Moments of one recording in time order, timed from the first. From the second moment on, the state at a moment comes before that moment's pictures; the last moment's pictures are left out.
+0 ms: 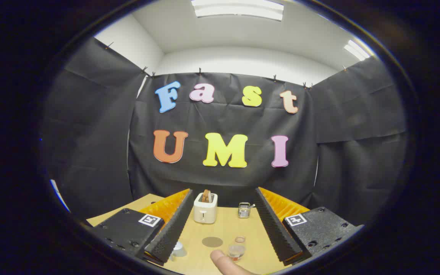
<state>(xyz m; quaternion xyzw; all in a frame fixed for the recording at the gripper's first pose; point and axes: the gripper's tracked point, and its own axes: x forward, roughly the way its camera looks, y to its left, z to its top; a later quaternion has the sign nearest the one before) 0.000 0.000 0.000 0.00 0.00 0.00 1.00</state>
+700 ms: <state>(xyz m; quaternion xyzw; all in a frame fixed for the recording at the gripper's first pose) 0.002 -0.006 -0.015 0.00 0.02 -0.01 1.00</state>
